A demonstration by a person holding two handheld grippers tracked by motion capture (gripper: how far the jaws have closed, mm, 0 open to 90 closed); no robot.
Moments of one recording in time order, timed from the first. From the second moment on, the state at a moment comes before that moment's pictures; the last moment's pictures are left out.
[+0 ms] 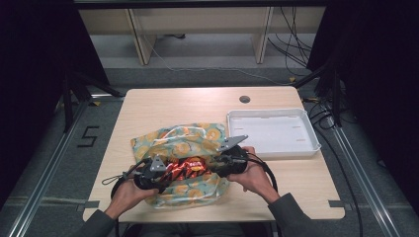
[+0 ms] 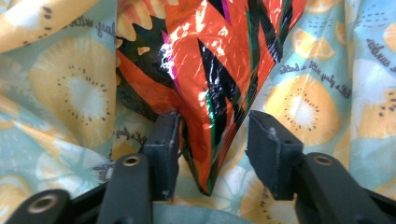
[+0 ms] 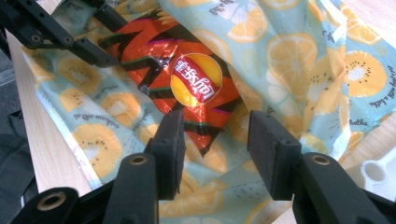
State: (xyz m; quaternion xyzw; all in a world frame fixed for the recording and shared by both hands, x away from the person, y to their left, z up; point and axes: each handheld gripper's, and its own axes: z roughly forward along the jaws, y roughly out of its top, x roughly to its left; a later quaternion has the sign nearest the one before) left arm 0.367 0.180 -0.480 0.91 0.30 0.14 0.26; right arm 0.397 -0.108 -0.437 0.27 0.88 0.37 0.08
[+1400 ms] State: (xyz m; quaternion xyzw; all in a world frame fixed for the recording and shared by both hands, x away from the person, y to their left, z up) left arm 0.345 0.199 -0.401 0.90 0.23 0.15 0.35; right arm 0.386 -0.118 -0.422 0.25 0.89 0.38 0.07
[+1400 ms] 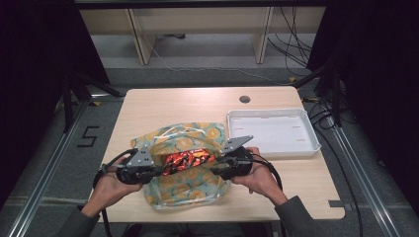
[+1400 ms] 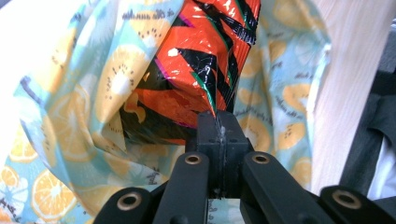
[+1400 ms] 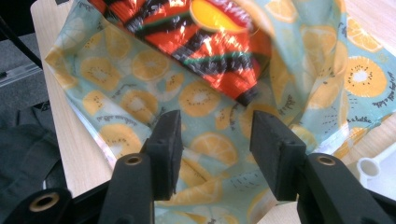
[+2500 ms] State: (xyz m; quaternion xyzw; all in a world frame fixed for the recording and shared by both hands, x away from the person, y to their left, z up) left arm 0.349 0.217 -0.373 0.84 0.28 0.08 0.45; right arm 0.384 -0.111 -0.392 0.21 0.85 0.48 0.08
